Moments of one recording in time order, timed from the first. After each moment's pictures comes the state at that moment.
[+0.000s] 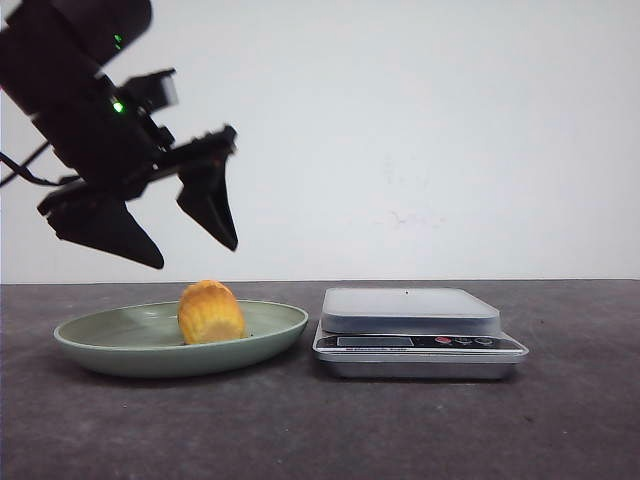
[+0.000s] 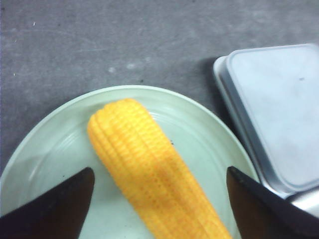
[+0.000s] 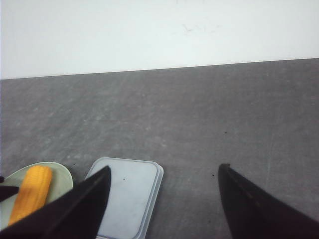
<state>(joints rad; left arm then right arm) -0.49 1.49 0.86 -0.09 0.01 -0.26 0.07 0.67 0.83 -0.46 -0.24 0.19</state>
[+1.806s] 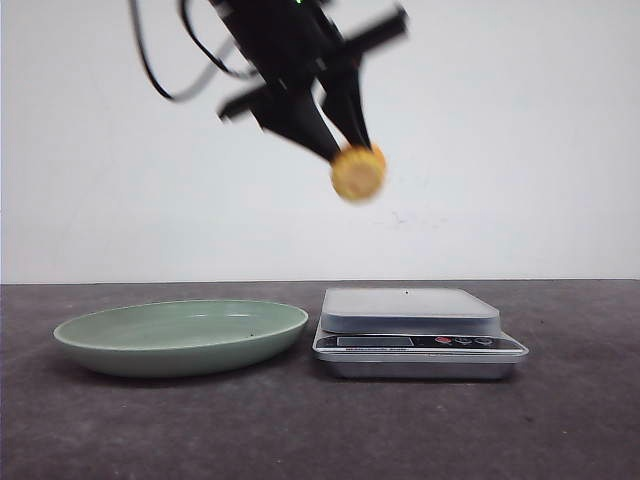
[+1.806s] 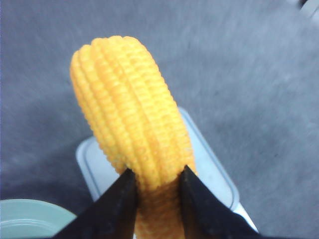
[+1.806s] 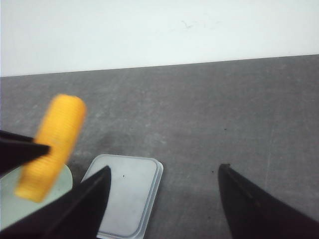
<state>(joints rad) -0.75 1.73 1.41 -0.33 -0.03 -0.26 0.07 0.67 0.83 -0.48 -0.24 0.19</state>
